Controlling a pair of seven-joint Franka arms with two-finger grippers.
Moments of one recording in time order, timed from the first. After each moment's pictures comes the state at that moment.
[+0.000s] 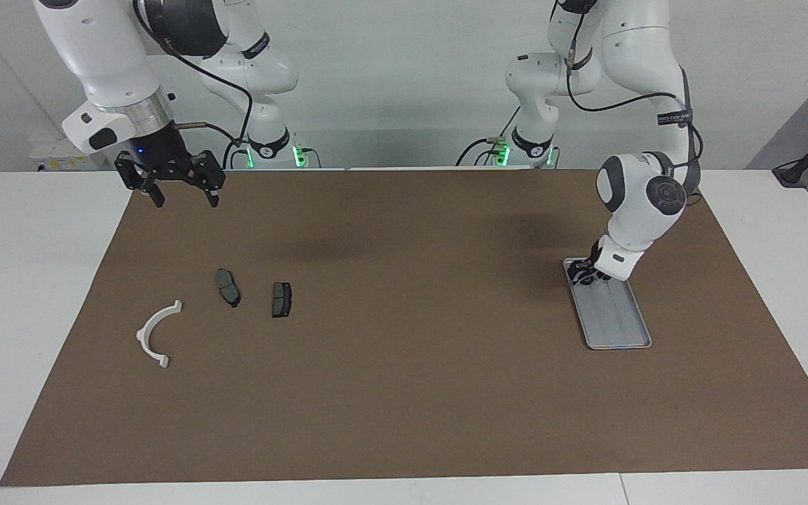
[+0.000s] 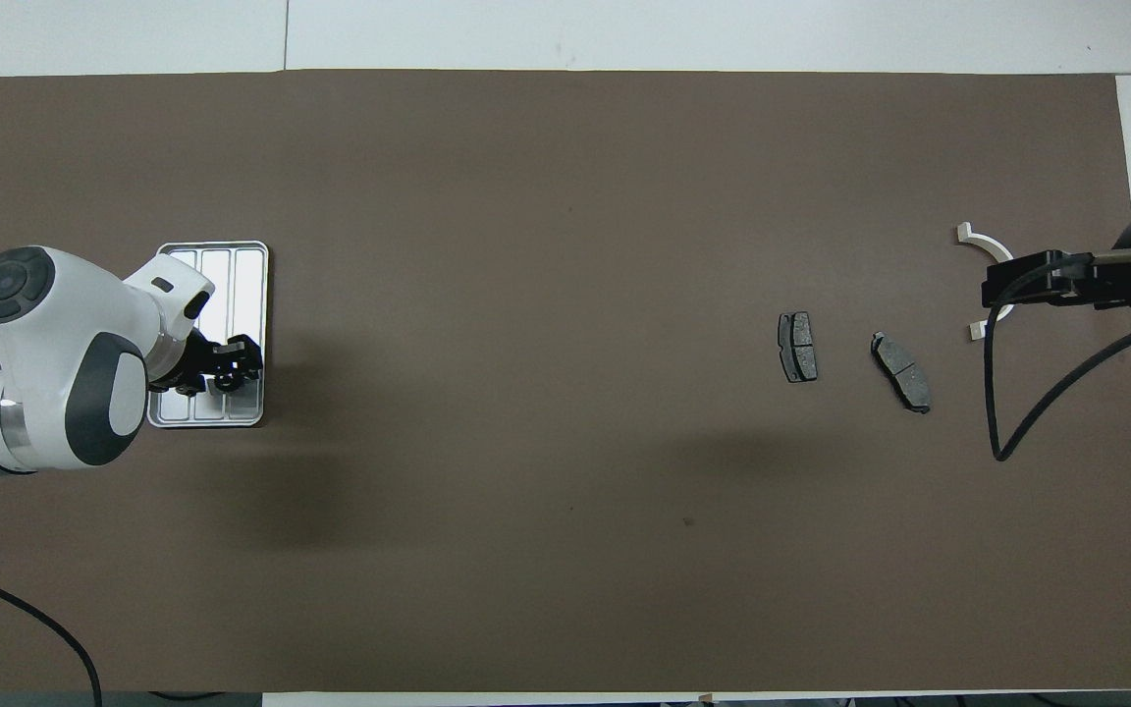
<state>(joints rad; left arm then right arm) -0.08 0.19 0.04 -2.16 -0.02 2.24 -0.19 0.04 -0.06 -0.02 -1.70 0.01 1.69 0.06</state>
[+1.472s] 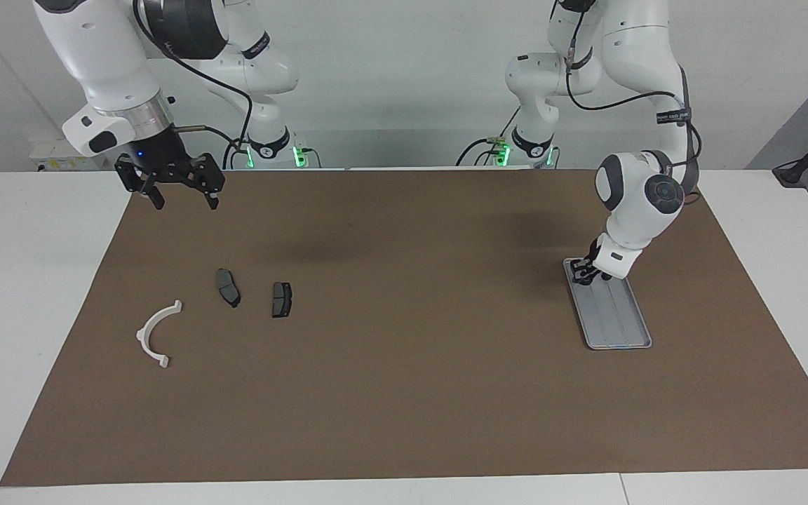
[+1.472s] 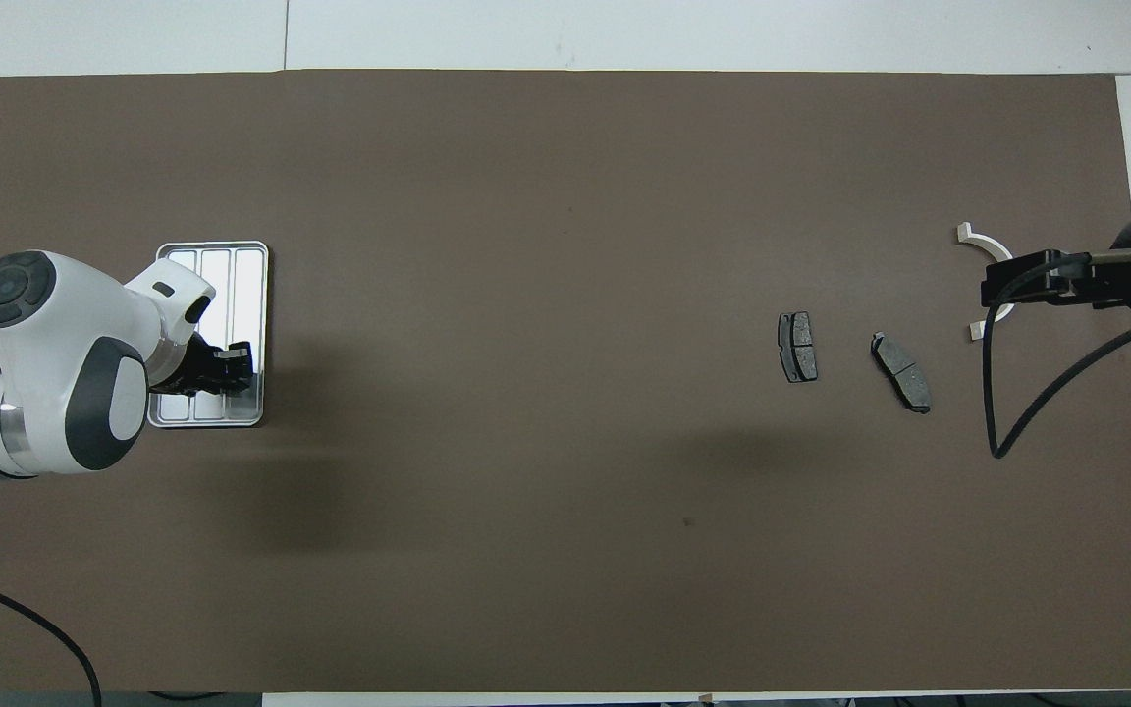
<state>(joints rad) -0.09 0.18 0.04 -2.16 -0.02 2.23 -0.20 0.03 -0.06 -0.02 -1.71 0.01 1.71 0.06</state>
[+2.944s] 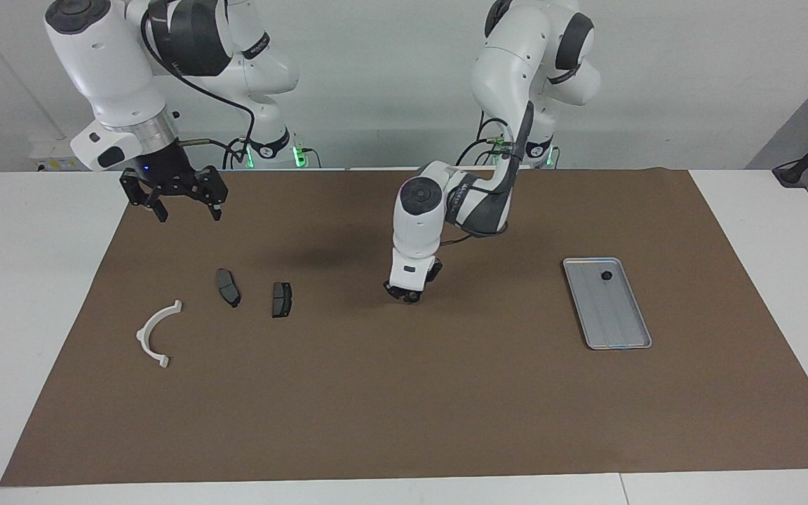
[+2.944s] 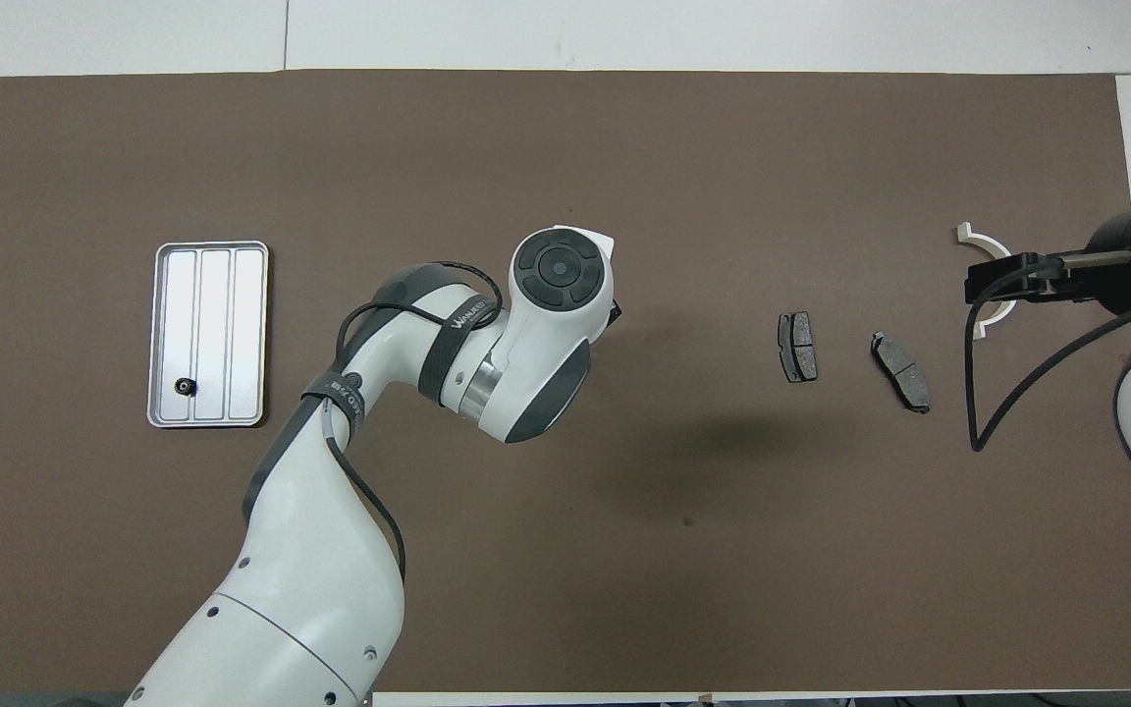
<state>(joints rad) -0.73 0.60 0.04 -1.54 -0.06 2.13 -1.12 0.04 -0.05 -0.02 -1.77 0.01 1.78 0.03</state>
